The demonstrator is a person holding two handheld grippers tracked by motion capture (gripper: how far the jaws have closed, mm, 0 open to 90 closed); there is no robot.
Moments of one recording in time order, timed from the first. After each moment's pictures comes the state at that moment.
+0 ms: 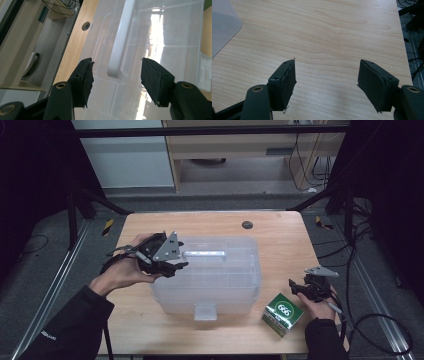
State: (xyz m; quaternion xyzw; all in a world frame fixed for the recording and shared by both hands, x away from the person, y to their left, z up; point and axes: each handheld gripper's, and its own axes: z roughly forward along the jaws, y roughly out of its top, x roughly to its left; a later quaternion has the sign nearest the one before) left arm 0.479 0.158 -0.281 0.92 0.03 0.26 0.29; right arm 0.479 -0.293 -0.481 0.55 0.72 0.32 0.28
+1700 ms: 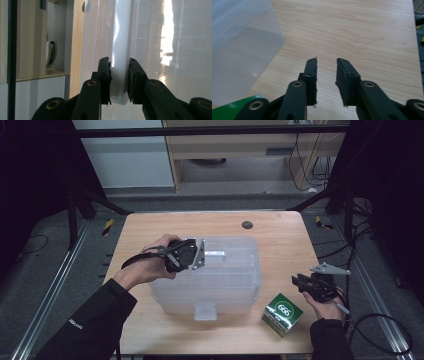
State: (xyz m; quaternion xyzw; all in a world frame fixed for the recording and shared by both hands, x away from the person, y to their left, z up) left arm 0.489 0.108 -0.296 0.93 -0.04 0.33 0.13; right arm 0.457 -0.289 -0.437 0.52 0.73 0.39 0.23
